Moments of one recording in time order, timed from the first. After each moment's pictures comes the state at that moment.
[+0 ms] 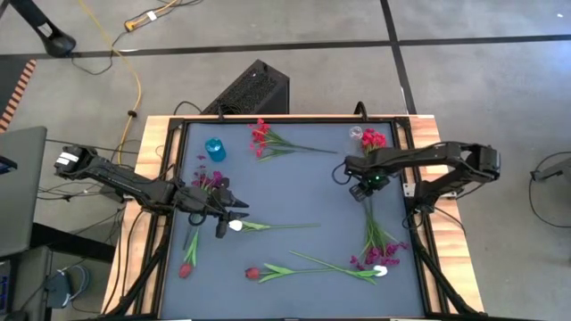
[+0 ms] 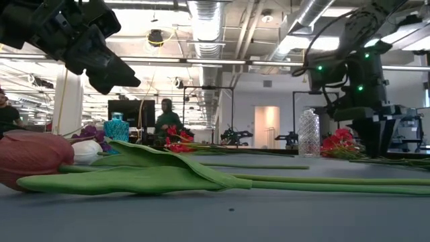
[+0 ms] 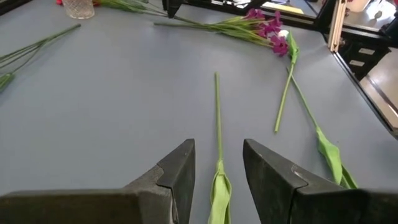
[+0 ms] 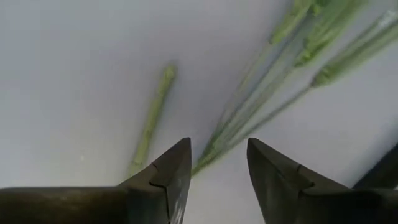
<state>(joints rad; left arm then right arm) -0.24 0.99 0.33 0.26 -0.22 -0.30 -0.31 1.40 0.68 -0.94 0.08 0.71</state>
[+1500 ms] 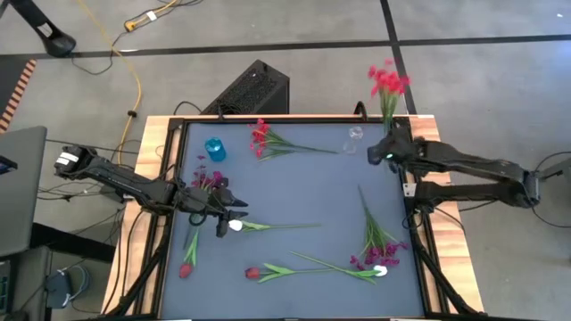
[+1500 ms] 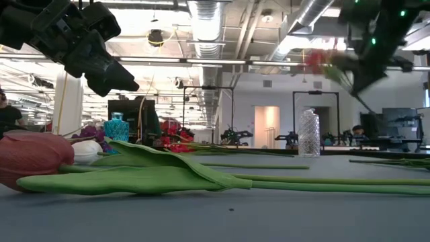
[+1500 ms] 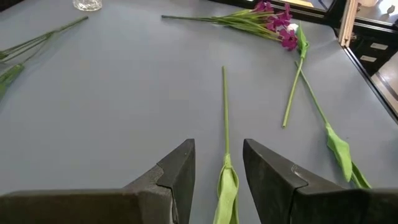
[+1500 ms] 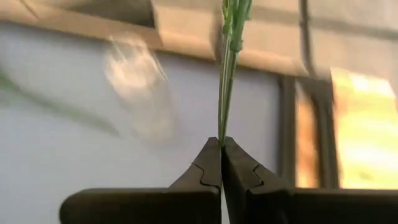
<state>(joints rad) -0.24 0.99 0.33 0.24 -0.25 -0.31 -0.34 0.80 0.73 -0.91 0.73 0.78</state>
